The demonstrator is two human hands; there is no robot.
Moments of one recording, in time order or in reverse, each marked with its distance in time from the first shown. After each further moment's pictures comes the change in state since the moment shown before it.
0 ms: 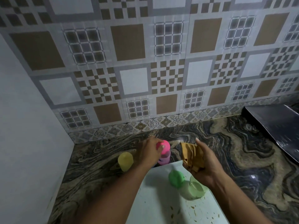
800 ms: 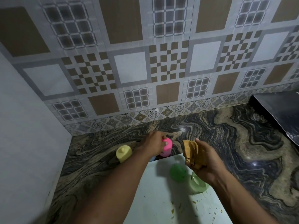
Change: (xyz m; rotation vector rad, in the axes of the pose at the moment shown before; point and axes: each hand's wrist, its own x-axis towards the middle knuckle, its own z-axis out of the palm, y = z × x) left_hand 0.033 -0.013 0.029 0.082 -0.325 -0.038; right_hand 0.041 0.014 -0.025 -0.079 0.102 0.079
